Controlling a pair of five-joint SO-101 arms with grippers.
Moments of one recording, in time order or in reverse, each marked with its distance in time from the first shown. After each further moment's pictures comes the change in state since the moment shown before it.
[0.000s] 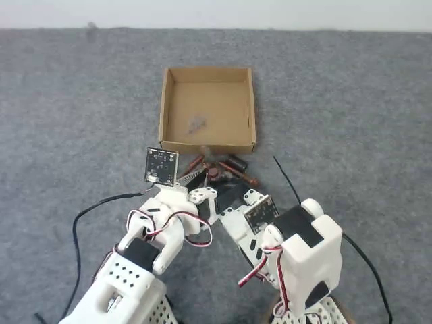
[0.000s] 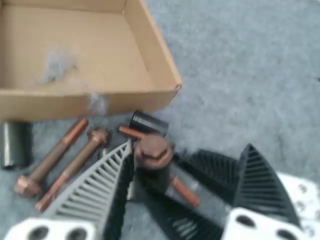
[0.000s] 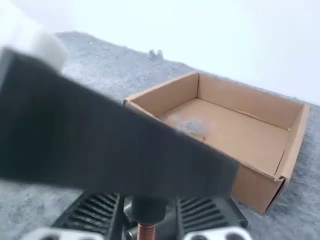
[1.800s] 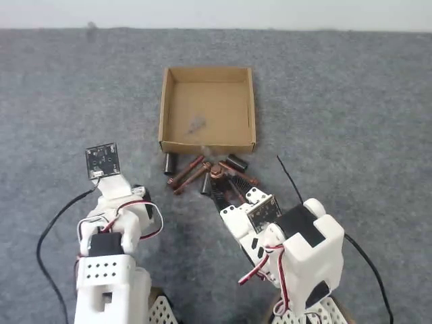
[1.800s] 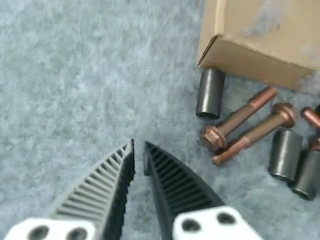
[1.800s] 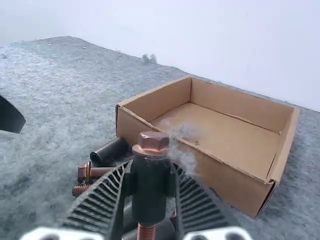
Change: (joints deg) left arm -33.1 0.0 -3.3 20.1 -12.0; right arm 1.1 0.0 0.0 -1.1 0.0
